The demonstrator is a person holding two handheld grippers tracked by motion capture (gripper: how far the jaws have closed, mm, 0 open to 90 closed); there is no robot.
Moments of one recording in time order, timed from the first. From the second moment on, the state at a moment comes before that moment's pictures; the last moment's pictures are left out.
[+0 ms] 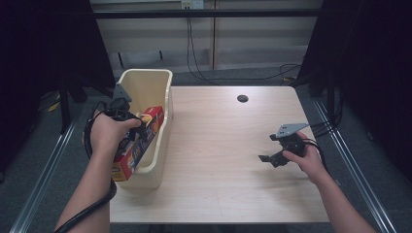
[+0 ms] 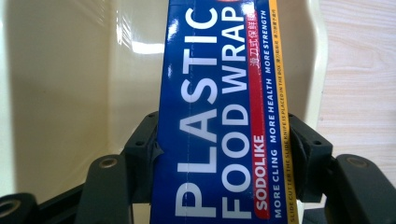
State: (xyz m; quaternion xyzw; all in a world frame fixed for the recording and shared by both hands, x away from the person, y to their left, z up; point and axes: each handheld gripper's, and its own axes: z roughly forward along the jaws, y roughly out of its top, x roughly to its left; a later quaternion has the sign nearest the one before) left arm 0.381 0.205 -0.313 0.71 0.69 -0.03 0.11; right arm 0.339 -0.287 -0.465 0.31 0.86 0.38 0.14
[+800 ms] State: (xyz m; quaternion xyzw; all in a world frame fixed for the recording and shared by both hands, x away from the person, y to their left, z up) left arm 0.383 0.199 -0.327 0.71 0.70 -0.04 0.09; right arm 0.339 -0.293 -0.464 0.31 0.86 0.38 0.14
